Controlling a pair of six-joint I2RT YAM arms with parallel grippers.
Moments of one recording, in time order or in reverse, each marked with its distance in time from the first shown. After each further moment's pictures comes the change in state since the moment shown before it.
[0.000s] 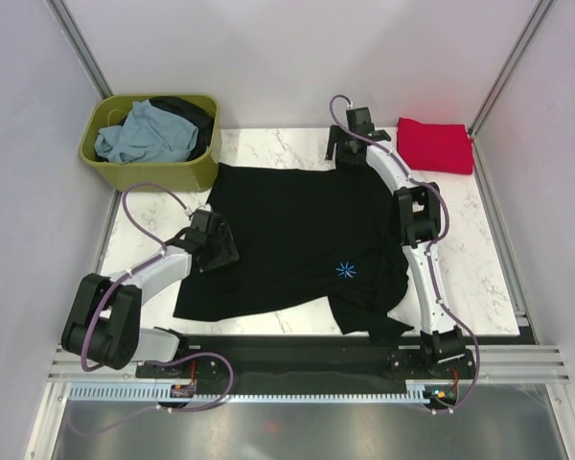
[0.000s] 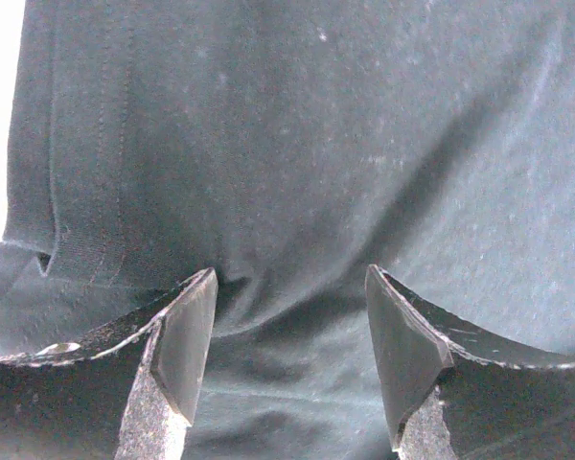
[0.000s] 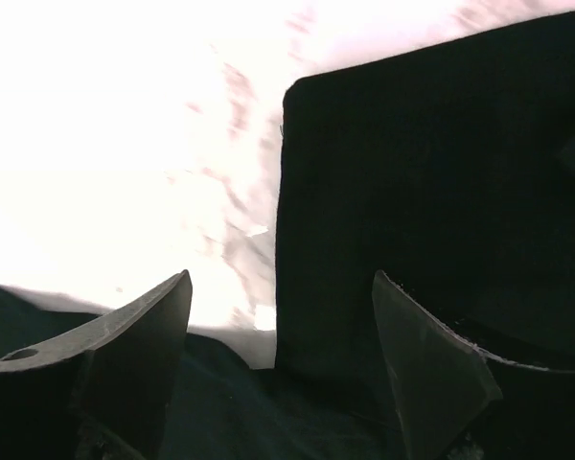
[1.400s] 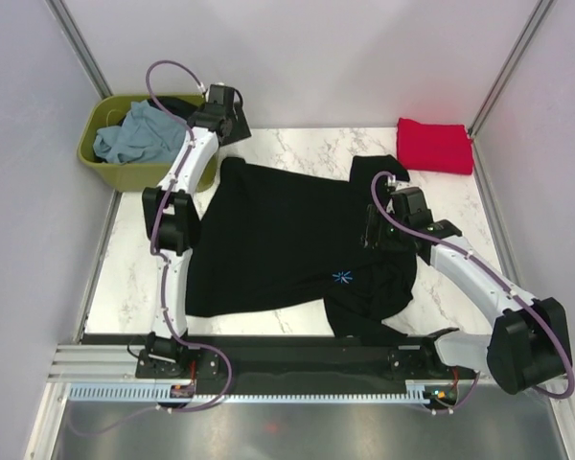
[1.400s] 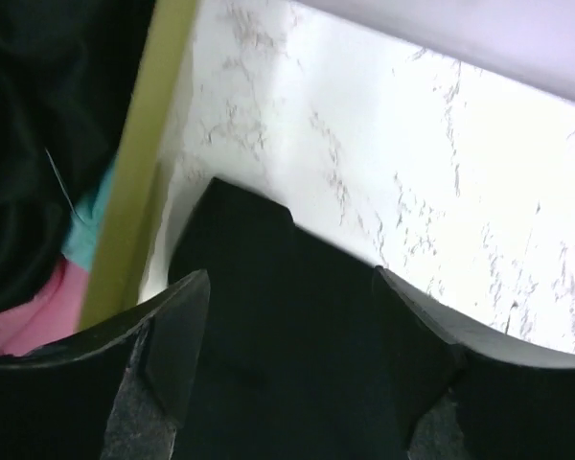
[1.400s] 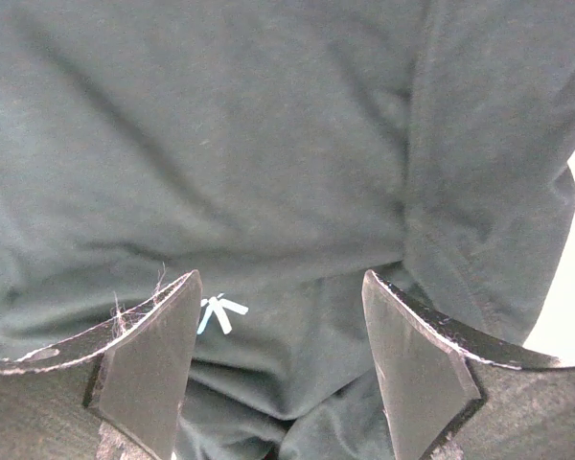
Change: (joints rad) left arm 0.116 1.006 1.714 -0.446 -0.108 0.167; right arm 0.069 -1.413 -1.591 0.154 -0.031 0.019
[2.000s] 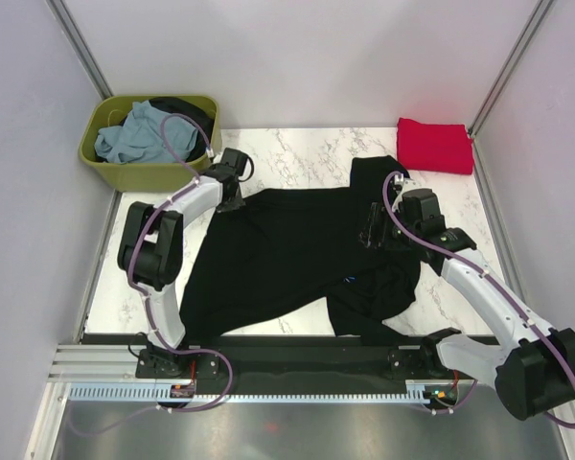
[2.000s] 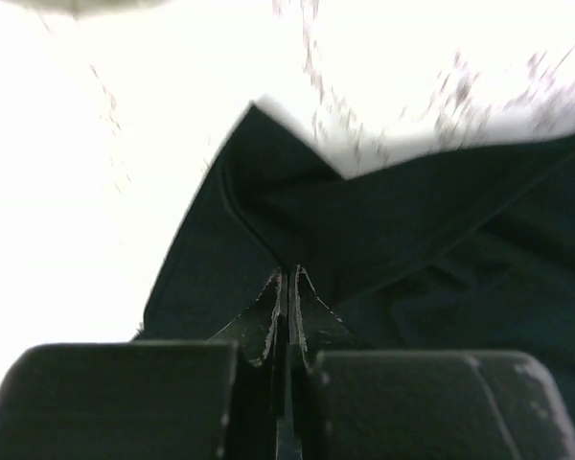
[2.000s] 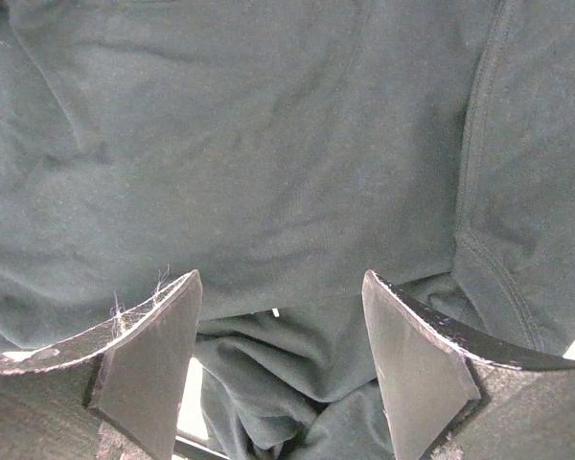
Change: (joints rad) left arm -0.127 -0.452 -0.982 0.176 -0.146 -0.037; right arm -0.003 -0.132 -0.007 -0.007 -0.087 -0.001
